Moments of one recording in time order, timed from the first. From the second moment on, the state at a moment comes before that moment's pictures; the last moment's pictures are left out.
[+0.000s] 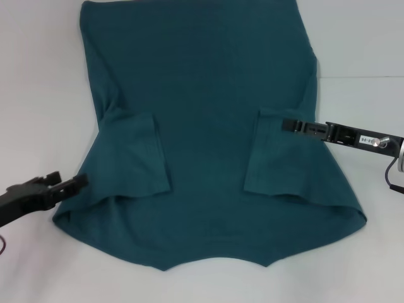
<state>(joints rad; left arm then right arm) -0.36 -2.16 0.38 0.72 2.05 1.32 -1.60 0.58 2.03 -0.84 -0.52 -1.74 -1.18 1.91</state>
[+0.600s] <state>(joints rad) -0.33 -2.16 0.36 0.71 2.15 1.29 -1.66 0.59 2.03 -0.85 -0.52 -1.75 -1.16 1.90</state>
